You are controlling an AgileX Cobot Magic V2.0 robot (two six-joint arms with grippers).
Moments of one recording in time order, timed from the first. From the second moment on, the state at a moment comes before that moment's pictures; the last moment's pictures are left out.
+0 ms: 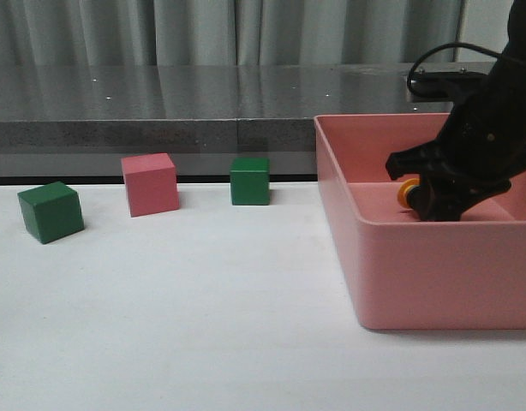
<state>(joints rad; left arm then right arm) -0.10 0.00 0.00 0.04 0.04 0.02 0.20 1.86 -1.14 0.00 0.35 0.04</state>
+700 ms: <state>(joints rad) -0.10 0.00 0.00 0.04 0.04 0.02 0.55 1.77 -1.54 0.25 0.80 -0.75</state>
